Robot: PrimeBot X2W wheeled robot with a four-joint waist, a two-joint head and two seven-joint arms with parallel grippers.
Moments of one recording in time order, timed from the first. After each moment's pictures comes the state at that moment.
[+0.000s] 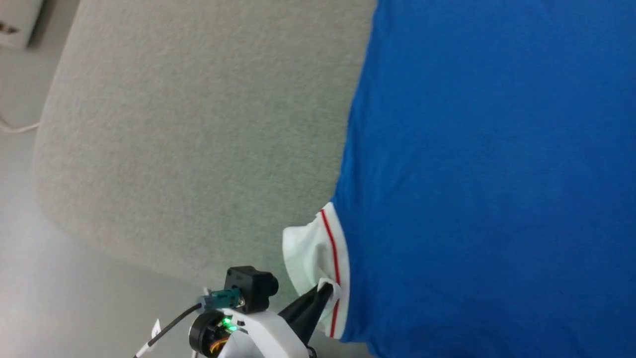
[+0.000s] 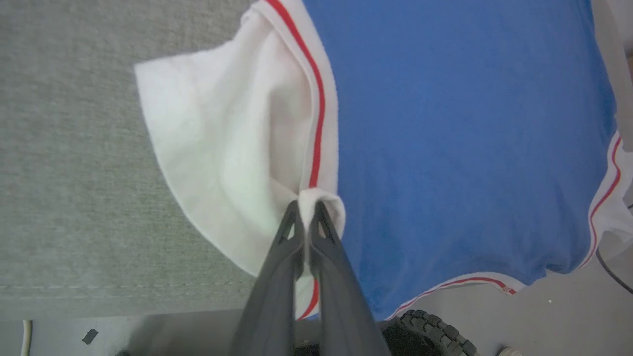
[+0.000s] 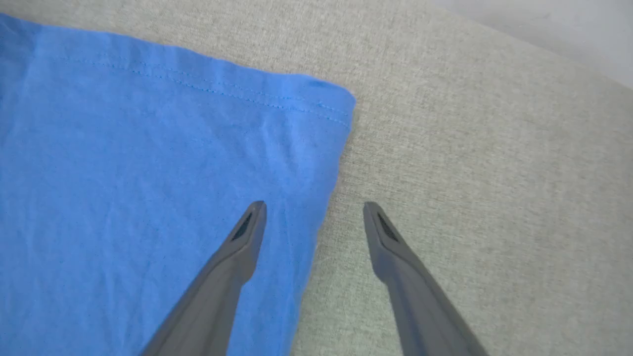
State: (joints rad) left arm -0.09 0.41 -0.70 -0.26 -0.75 0.23 0.24; right arm -0.96 -0.61 0.00 0.47 0.34 0.13 0.99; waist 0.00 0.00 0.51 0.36
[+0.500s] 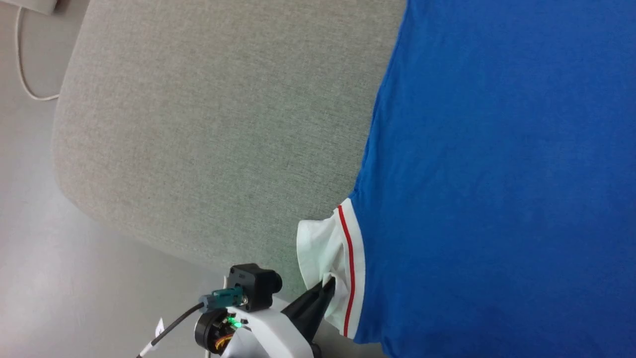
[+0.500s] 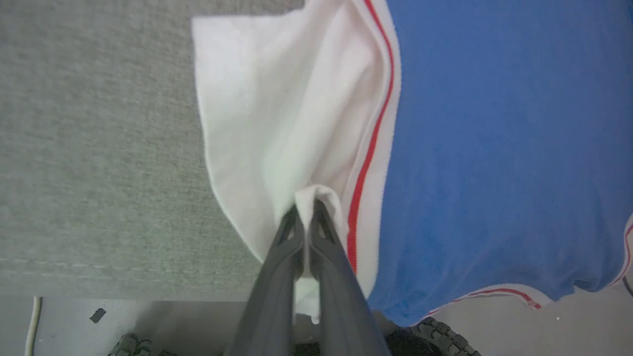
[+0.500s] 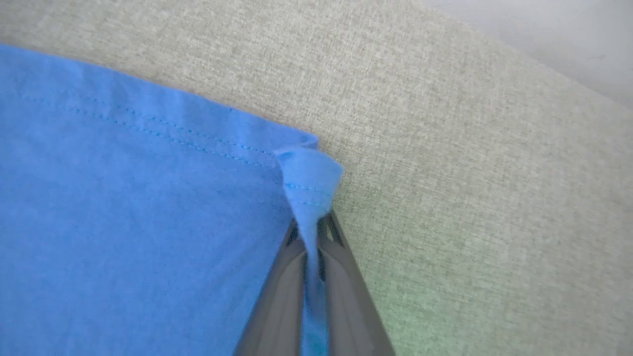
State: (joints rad) left arm -0.11 0.39 -0.71 -0.24 -0.75 0.23 0.21; right arm -1.05 -0.65 0.06 0.57 0.30 0.13 0.94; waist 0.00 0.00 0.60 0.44
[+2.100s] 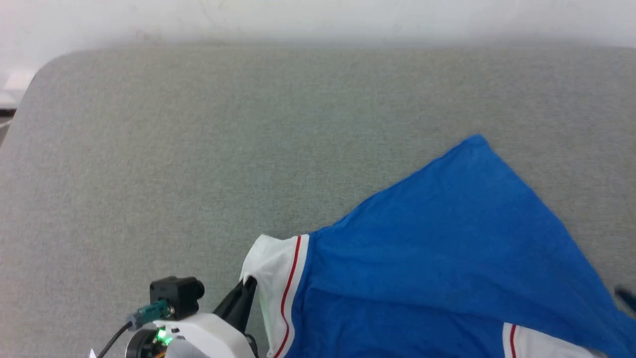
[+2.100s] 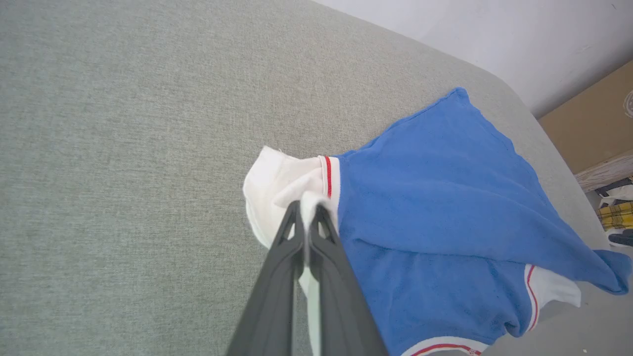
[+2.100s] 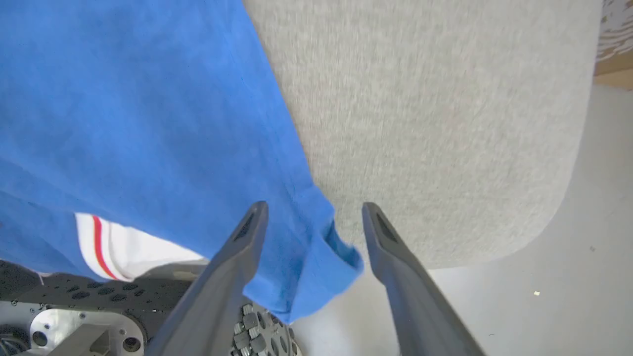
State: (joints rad) left arm 0.01 0.47 -0.56 -0.22 -0.78 0.33 0.10; right arm 0.00 -0.54 -0.15 -0.02 0.43 0.13 1.03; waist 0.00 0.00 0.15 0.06
